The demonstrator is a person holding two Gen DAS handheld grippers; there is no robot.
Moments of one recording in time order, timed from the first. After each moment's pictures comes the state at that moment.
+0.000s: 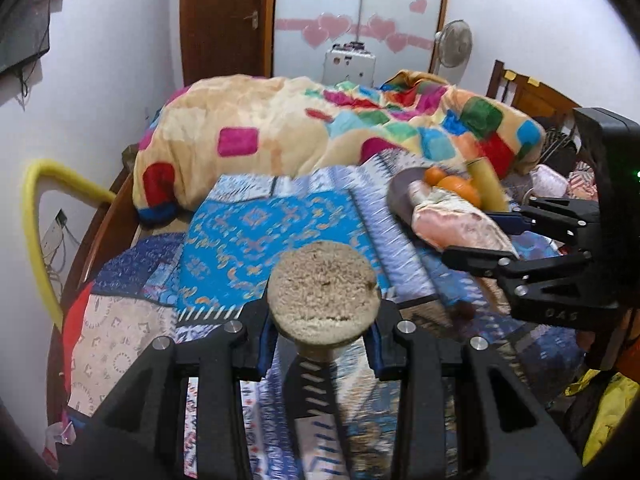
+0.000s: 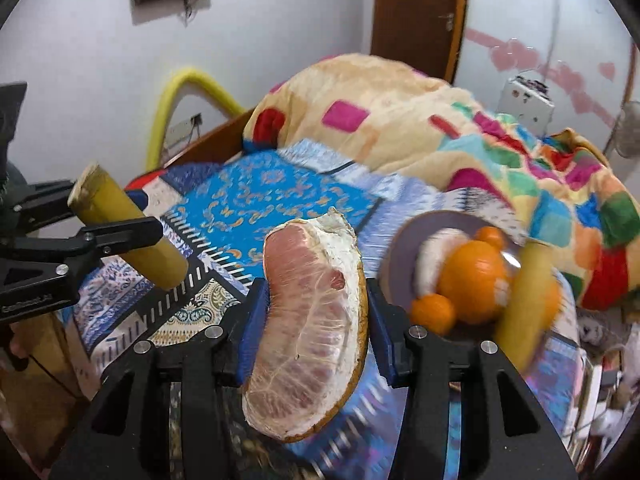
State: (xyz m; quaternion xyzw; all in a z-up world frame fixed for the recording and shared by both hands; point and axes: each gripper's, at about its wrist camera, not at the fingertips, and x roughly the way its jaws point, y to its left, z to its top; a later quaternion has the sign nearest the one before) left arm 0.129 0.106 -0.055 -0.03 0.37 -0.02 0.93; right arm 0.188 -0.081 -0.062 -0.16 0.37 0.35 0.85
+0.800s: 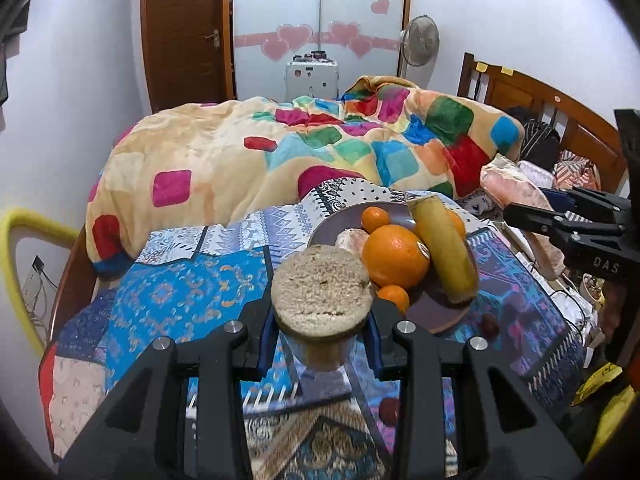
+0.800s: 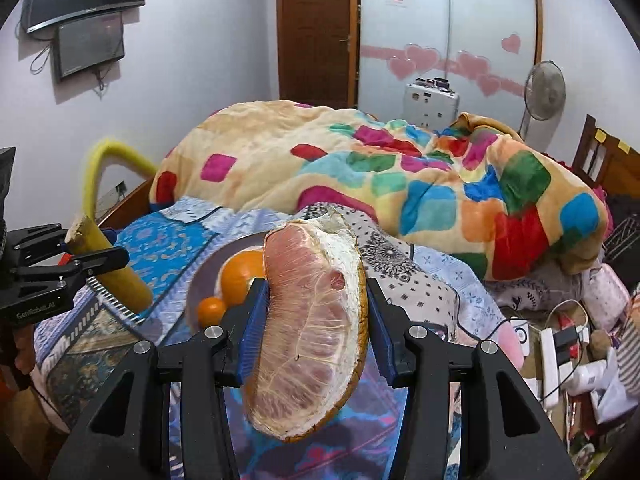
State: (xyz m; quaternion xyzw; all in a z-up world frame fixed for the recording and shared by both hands) left arm 0.217 0.016 -0.050 0.00 0.35 -0.05 0.93; right arm 0.253 -0.205 -0.046 -0.09 0.32 0.24 0.91
